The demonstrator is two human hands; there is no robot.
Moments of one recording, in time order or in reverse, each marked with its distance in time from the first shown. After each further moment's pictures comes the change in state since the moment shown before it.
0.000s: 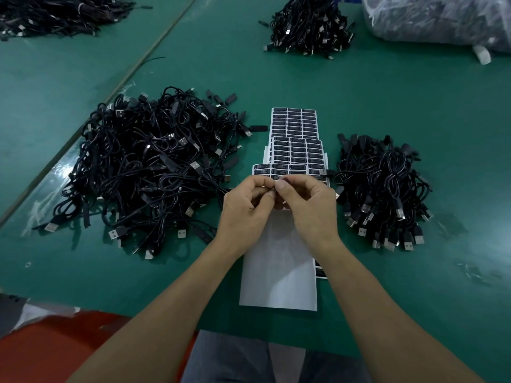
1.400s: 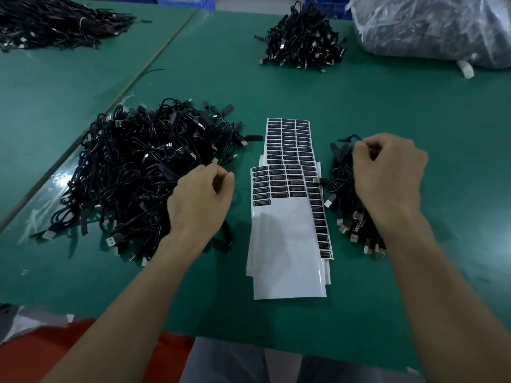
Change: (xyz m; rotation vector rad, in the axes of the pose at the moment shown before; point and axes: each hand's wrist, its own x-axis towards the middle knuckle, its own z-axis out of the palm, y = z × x) left_hand 0.019 0.031 -0.051 0.869 0.251 -0.014; right_hand 0.031 -0.081 -0.075 -0.828 0.397 -0.284
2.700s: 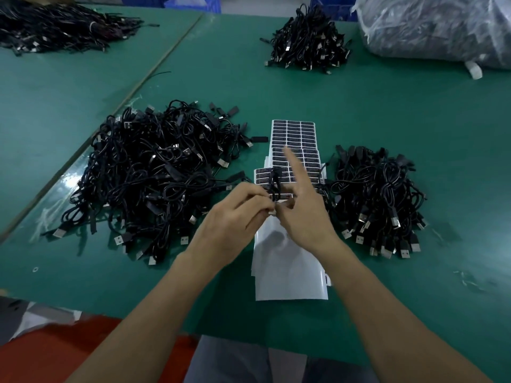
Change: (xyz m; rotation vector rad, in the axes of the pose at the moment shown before) left_hand -0.029 -0.002 0.017 -0.223 -0.058 0.679; right_hand -0.067 -0.018 0.068 0.485 -0.610 -0.050
